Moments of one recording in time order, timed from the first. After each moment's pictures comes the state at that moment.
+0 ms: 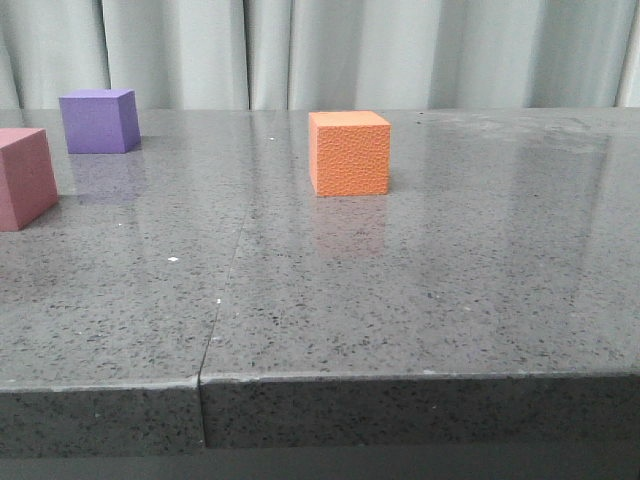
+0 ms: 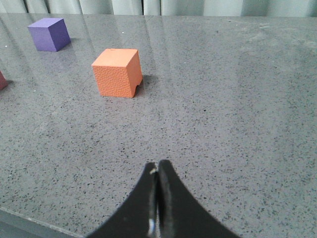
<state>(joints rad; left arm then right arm) 0.04 0.81 -0.89 -0.07 0.59 0.03 0.40 0.24 -0.35 -0.01 0.43 0.15</state>
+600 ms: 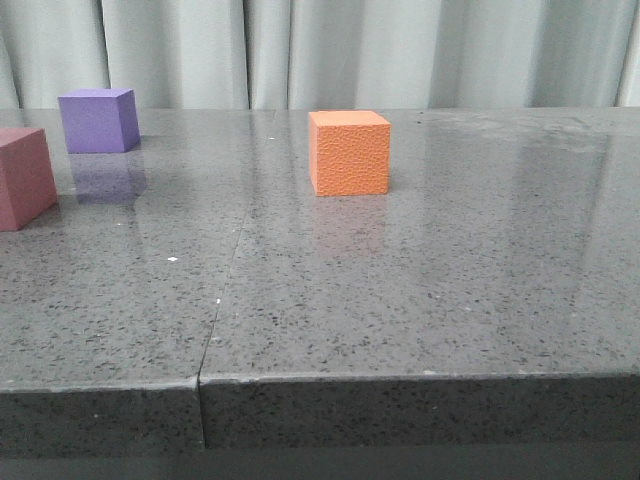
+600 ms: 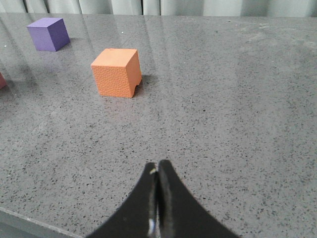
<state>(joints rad) -0.14 1.40 -1.34 -0.46 0.70 0.62 0.40 0.24 -0.35 -0.01 0.43 0.15</state>
